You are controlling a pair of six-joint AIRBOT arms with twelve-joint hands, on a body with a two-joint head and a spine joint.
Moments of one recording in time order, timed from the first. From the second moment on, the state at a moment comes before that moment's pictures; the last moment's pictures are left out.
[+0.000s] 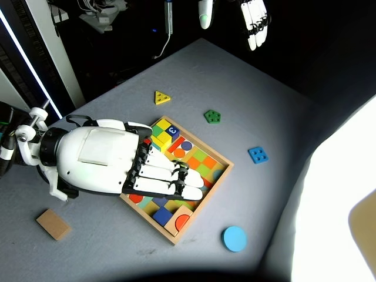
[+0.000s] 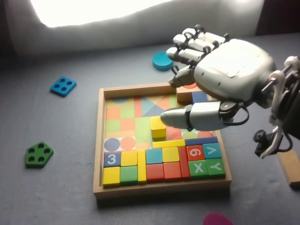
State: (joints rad) left arm -0.70 -0.26 0.65 0.56 1.25 0.81; right arm -0.42 -1.15 1.00 0.51 0.52 -1.65
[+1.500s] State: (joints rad) left arm -0.71 -0.26 0.65 0.56 1.25 0.81; right arm -0.49 -1.28 1.05 0.52 0.50 -1.67
